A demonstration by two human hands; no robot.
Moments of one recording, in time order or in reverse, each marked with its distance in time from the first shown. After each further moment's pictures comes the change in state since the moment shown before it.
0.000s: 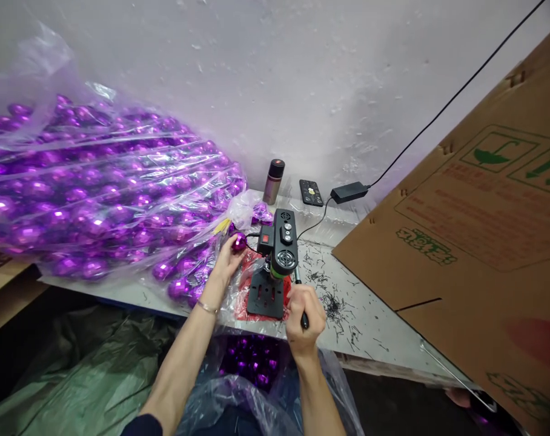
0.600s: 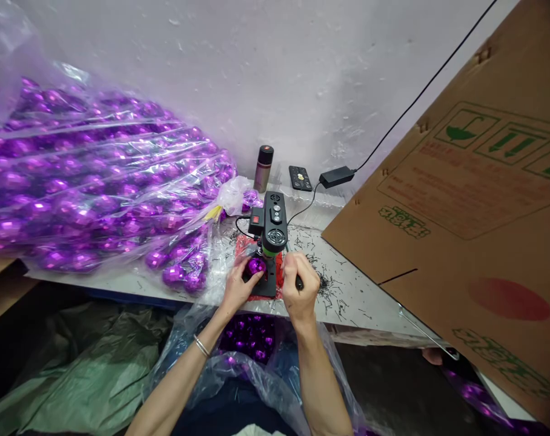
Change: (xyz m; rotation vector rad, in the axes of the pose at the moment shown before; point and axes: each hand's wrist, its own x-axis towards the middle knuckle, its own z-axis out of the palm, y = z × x) left_hand -0.086 -0.081 -0.062 1.074 -0.197 0.526; right_hand 0.028 -0.012 -0.004 0.016 -0.037 0.069
